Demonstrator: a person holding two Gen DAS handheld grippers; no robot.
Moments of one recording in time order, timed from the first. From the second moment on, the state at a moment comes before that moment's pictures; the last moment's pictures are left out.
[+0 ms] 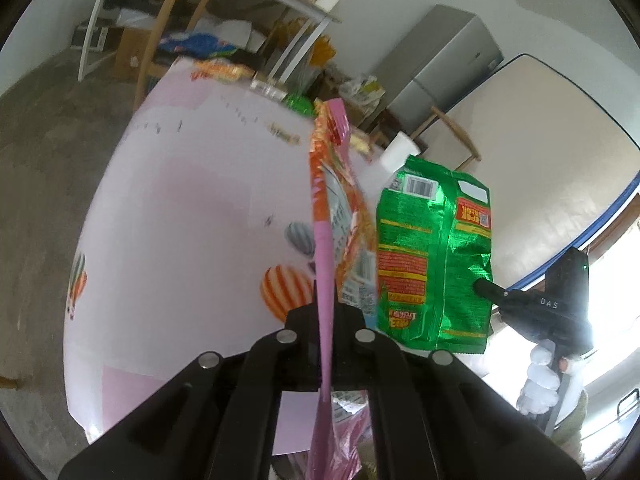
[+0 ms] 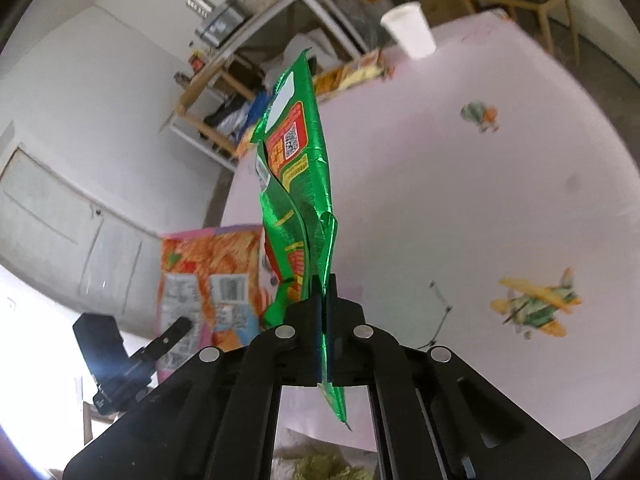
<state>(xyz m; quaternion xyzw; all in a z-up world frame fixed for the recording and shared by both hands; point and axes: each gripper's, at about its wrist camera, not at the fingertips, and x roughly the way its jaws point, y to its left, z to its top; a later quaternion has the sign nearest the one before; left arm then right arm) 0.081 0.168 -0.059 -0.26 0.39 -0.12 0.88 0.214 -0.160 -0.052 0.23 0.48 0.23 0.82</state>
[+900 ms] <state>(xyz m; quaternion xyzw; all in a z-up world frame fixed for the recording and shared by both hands) 0.148 -0.048 0.008 -0.14 0.38 -0.32 0.86 0.015 -0.531 -0.066 0.48 0.25 -0.14 0.83</state>
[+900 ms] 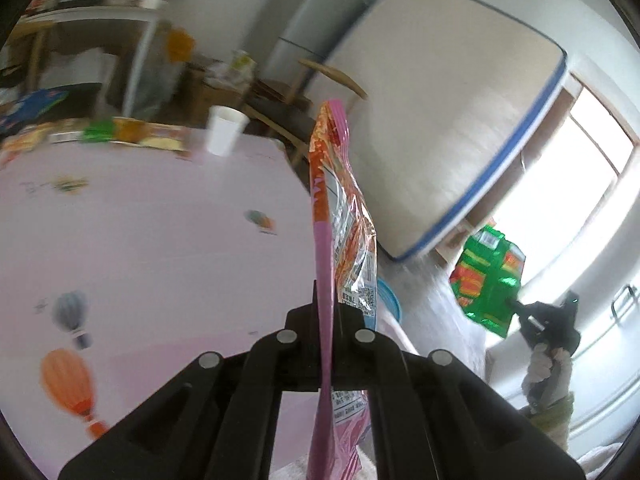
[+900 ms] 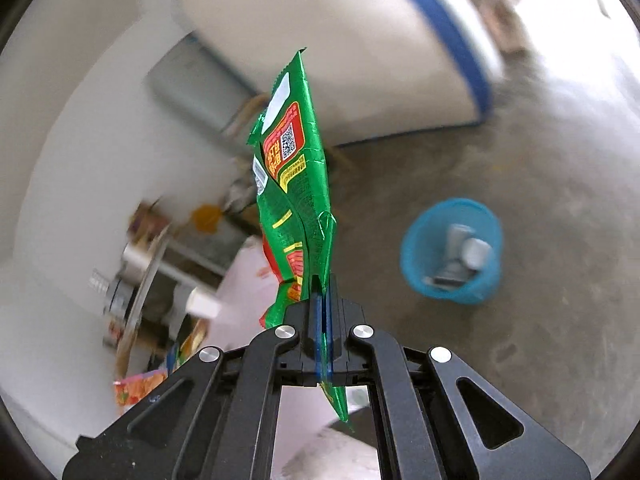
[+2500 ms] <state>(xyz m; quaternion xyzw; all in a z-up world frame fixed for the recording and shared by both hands) 0.365 -0.523 -0.199 -0.15 0.69 -0.33 0.63 -0.039 -0.633 -0.330 0.70 0.25 -0.21 0.64</state>
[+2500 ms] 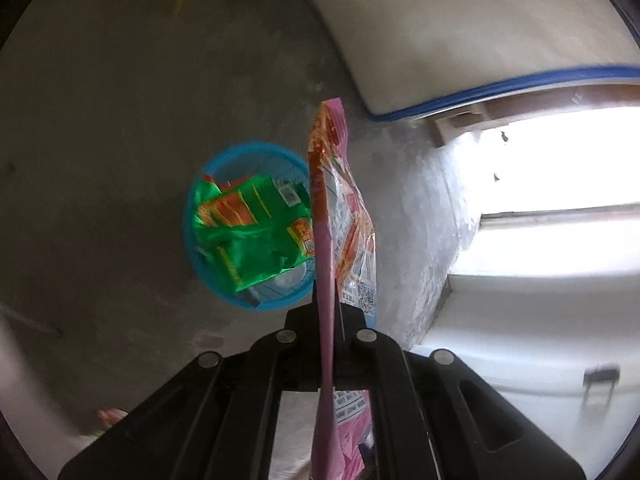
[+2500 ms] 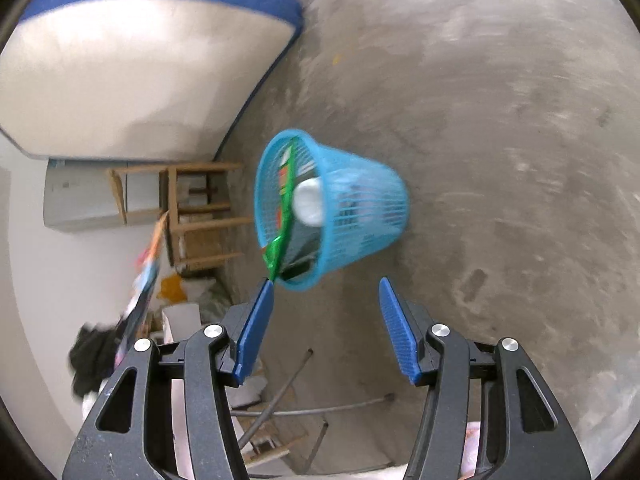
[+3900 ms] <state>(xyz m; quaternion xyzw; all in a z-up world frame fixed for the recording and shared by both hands) 0.107 -0.150 0.047 -0.11 0.34 -0.21 0.91 0.000 -0.358 -0.023 0.08 0.22 -0.08 0.97</state>
